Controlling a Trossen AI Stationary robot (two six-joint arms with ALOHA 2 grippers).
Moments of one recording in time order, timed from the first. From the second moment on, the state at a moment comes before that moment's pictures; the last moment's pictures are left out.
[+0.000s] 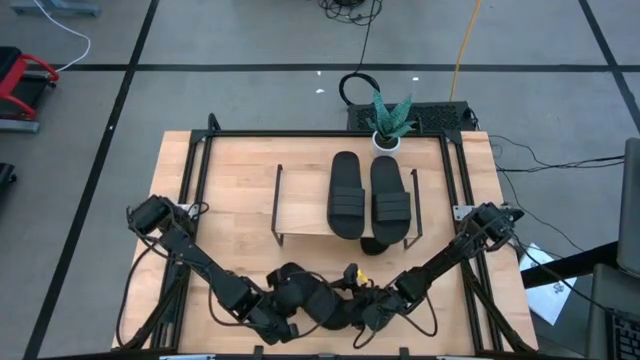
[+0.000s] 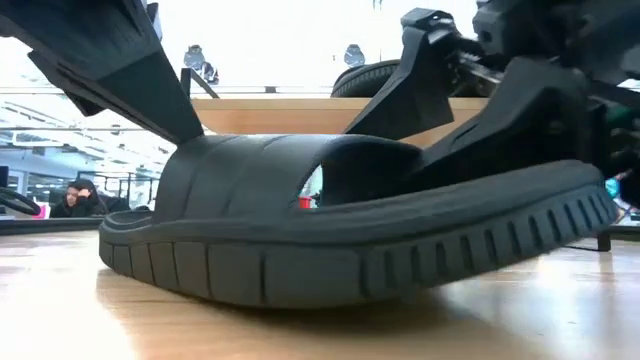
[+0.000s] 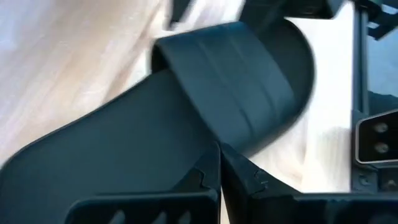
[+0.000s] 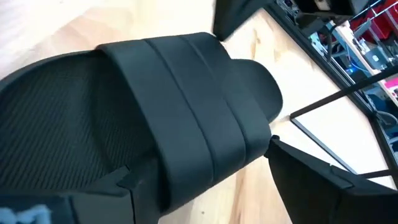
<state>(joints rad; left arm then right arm) -0.70 1.89 1.22 -0.32 -0.48 -0.92 0.65 1.98 1.01 0.30 0.68 -0.25</state>
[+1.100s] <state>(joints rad) -0.73 1.86 1.22 -0.34 -0.56 -0.74 0.68 1.97 1.01 0.17 0.97 -0.22</state>
